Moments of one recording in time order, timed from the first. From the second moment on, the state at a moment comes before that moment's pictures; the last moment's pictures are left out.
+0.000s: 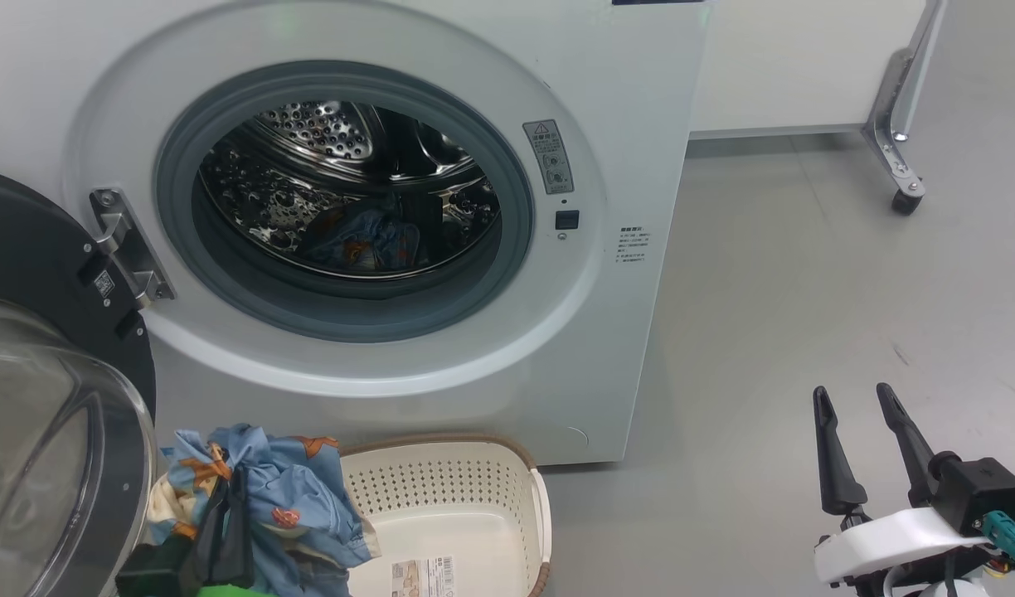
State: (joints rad) left arm 0.09 0.04 -0.09 0.20 -0.23 -0.04 -0.25; right arm 0.09 -0.04 -0.02 0.12 0.16 0.12 -0.26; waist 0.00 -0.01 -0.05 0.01
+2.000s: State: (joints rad) left arm -0.50 0.23 0.08 0.21 -0.33 0.07 -0.06; right arm -0.06 -0.04 0.21 0.04 0.26 0.12 -0.26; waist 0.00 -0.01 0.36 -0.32
